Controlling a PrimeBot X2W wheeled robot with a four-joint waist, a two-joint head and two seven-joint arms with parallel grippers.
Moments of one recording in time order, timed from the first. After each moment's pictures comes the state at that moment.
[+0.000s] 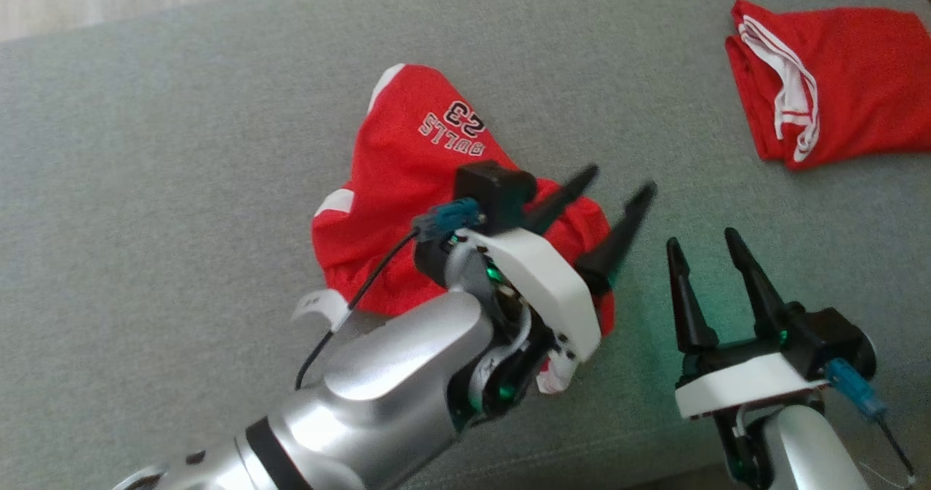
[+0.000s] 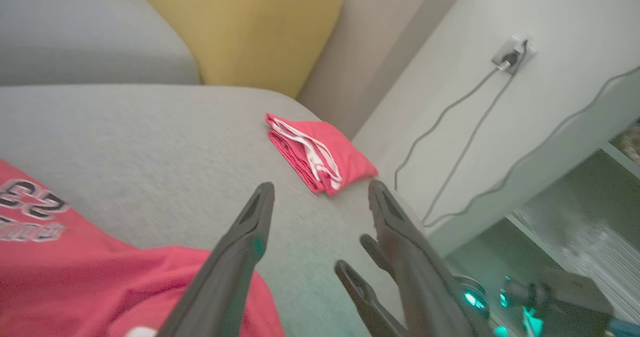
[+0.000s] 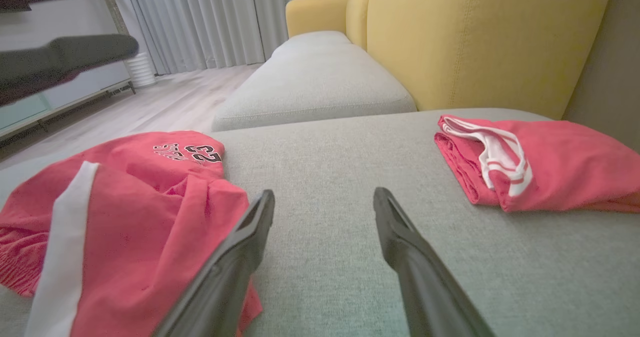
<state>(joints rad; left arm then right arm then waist) -0.72 0.05 -1.12 0.24 -1.00 0.25 -0.15 -0.07 -0.05 0.11 0.22 0.12 0.12 -0.25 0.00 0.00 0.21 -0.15</state>
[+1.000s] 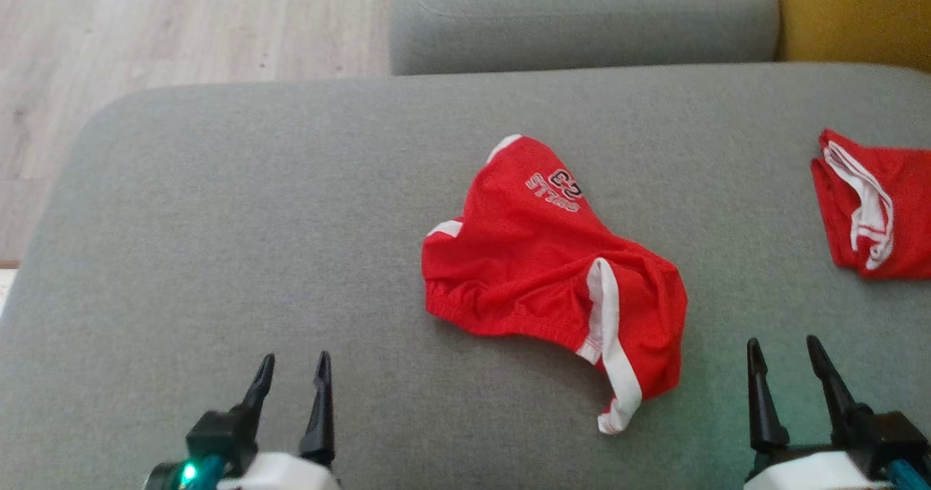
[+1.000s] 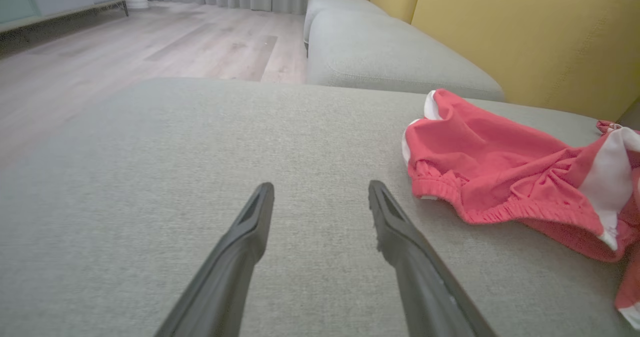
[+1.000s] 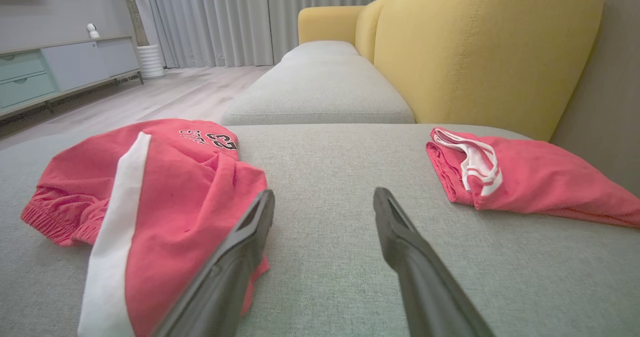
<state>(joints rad) 0.09 0.21 -0.45 0.12 -0.39 0.28 -0.25 0.16 -0.04 -0.07 0.18 0.04 0.12 -0.25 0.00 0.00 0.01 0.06</state>
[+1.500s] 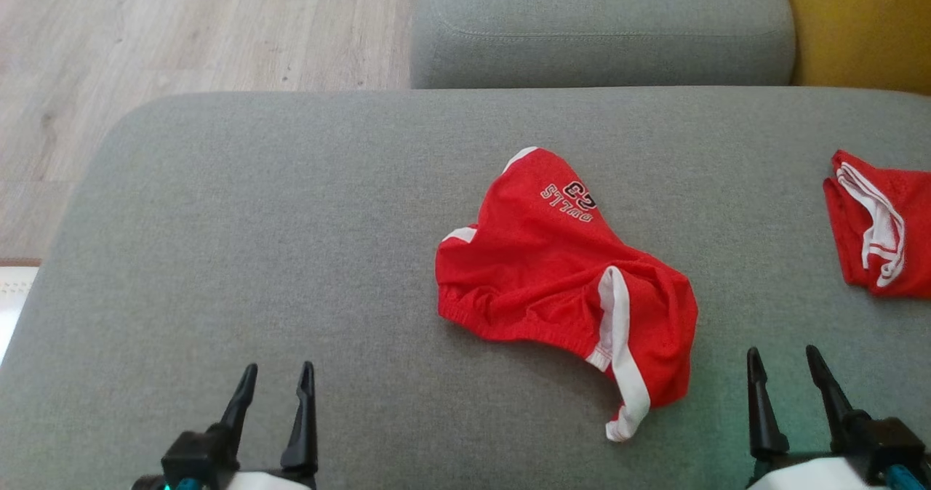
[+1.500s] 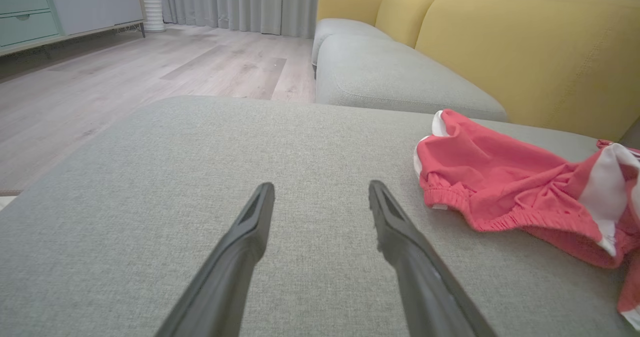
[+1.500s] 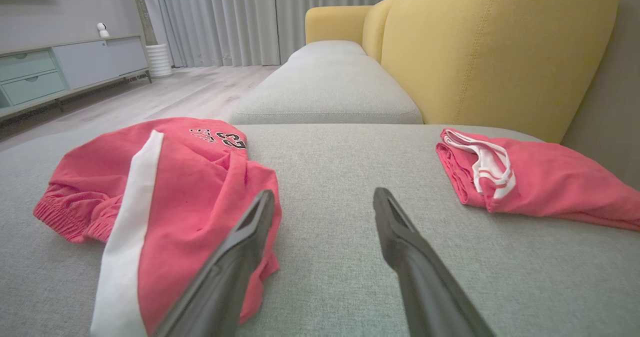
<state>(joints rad) 0.21 0.10 -0.23 0.09 -0.21 0.09 -0.25 0.18 -0.04 -0.08 0.20 0.04 0.12 -0.25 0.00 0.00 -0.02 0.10</state>
